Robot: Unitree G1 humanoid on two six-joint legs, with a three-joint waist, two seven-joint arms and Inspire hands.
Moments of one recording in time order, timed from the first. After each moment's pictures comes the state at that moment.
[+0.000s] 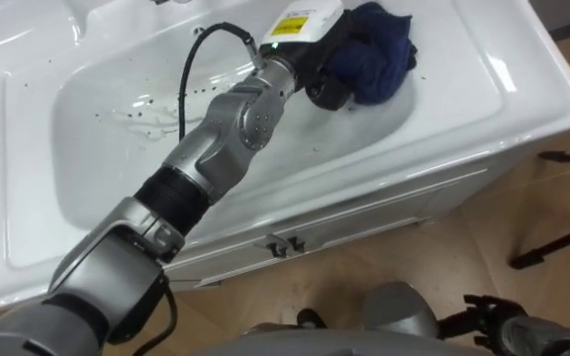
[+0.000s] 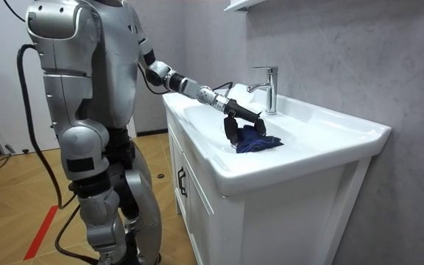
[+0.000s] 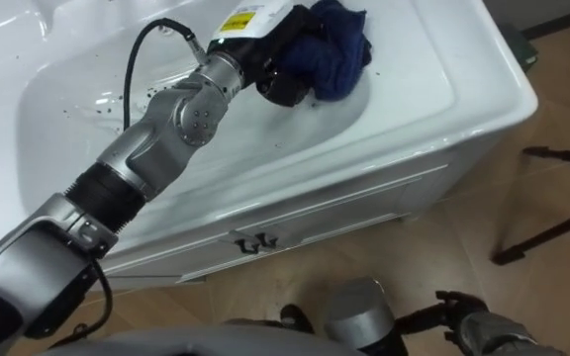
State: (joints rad) left arm -0.57 0.17 -0.58 0.41 0.62 0.07 -0.01; right arm -0.11 -0.39 0.15 1.40 0.16 0.06 0.15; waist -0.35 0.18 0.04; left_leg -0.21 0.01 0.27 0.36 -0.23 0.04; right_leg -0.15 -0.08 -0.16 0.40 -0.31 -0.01
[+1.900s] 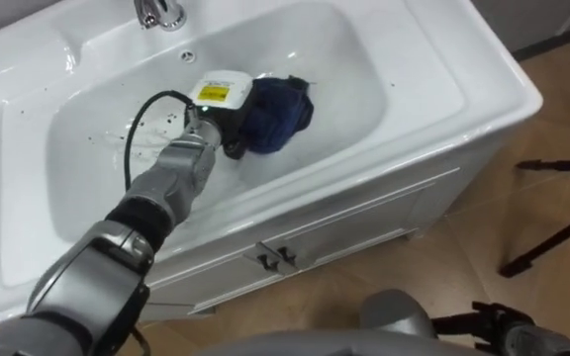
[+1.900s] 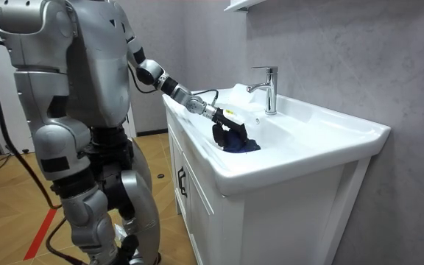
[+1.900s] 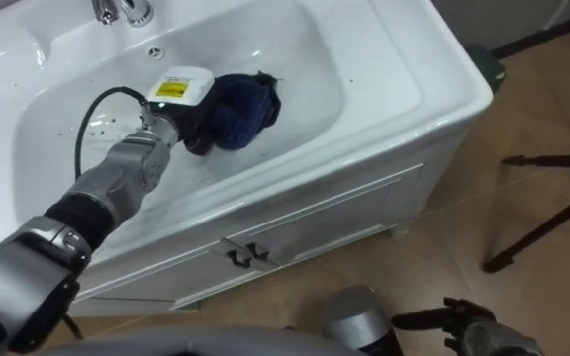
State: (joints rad) left arm -0.49 0.29 -0.48 0.95 0.98 0.05 0.14; right arm -0.04 -0.40 0.00 1.34 0.23 0.13 0.15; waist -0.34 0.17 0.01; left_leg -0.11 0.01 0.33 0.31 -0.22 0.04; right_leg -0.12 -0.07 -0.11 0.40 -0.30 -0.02
